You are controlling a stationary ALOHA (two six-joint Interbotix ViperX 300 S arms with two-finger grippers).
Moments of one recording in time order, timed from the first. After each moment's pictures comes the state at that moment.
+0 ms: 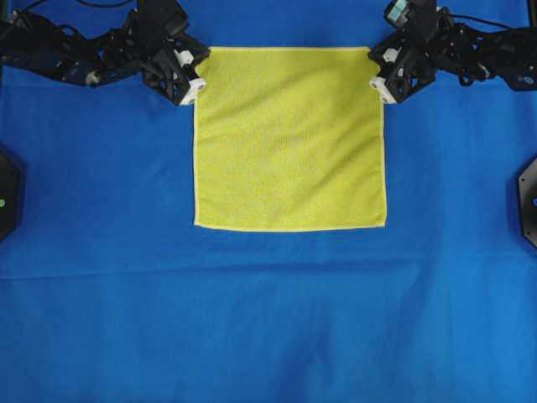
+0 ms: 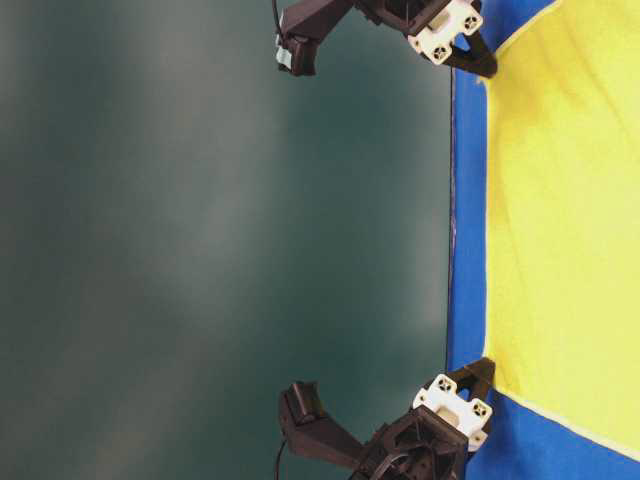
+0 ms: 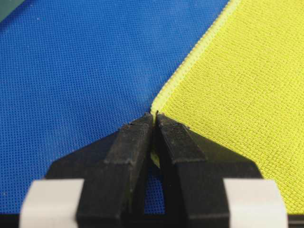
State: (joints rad) left arm 0.59 0.26 0.79 -0.03 -0.39 0.00; right arm -0.70 0.11 0.88 -0.03 -0.19 0.02
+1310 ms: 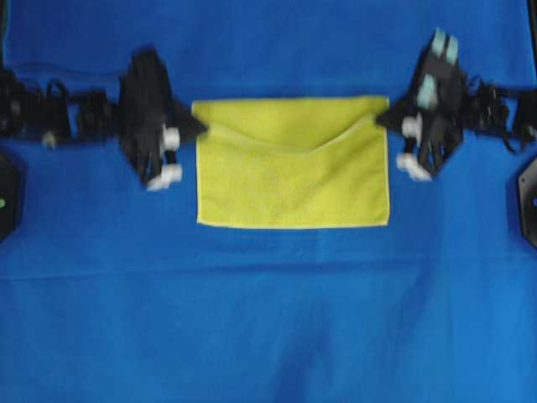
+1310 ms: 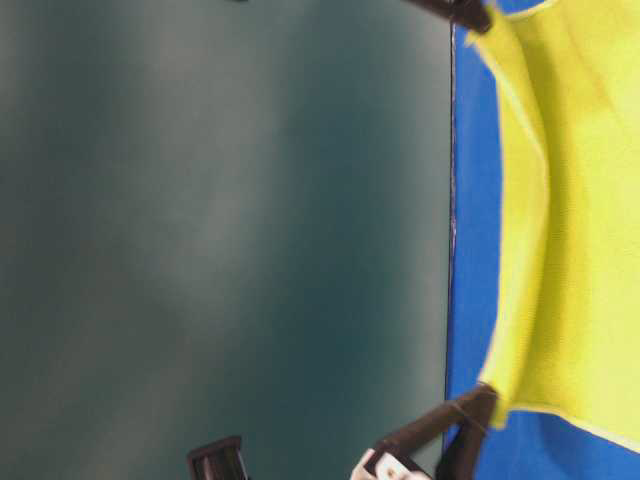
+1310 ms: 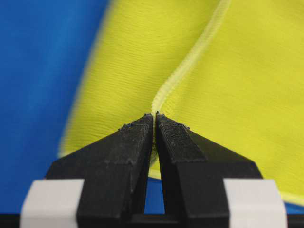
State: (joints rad) left arm 0.20 -0.07 0.96 -0.03 -0.24 0.05; right arm -0.33 -0.27 1.09 0.01 -0.06 0.04
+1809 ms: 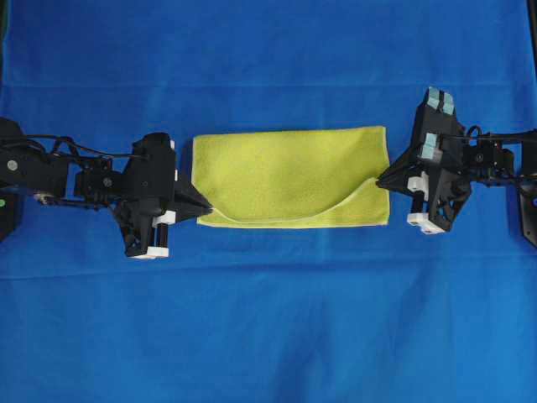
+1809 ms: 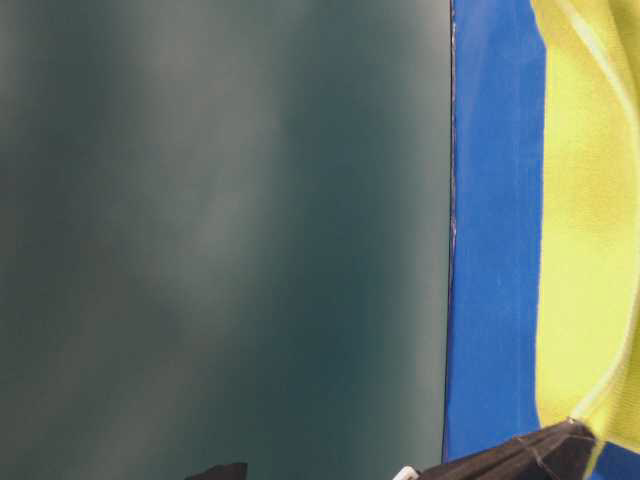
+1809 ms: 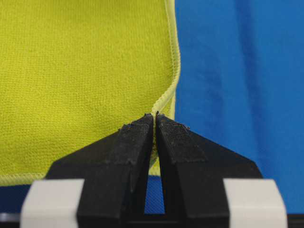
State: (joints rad) left arm -0.05 -0.07 0.96 -0.02 -0.22 -0.01; right arm -0.10 -0.30 1.12 0.04 -0.02 0.20
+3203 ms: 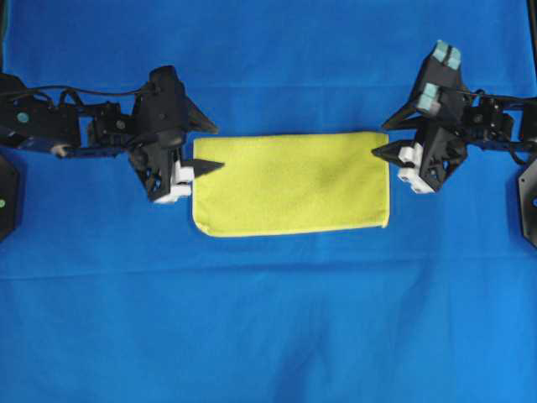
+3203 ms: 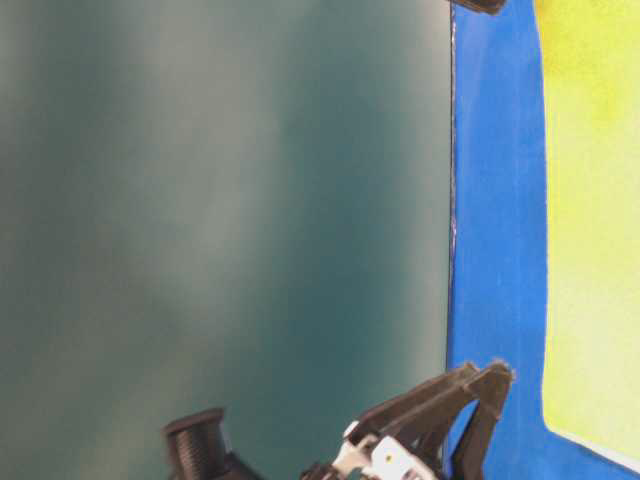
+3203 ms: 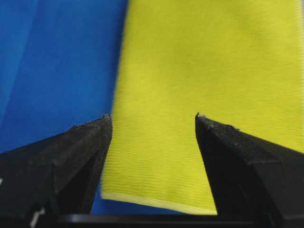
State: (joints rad) left arm 0.18 -0.05 0.88 -0.03 -0.15 0.05; right arm -0.29 -0.30 1.05 -0.02 0.05 0.19
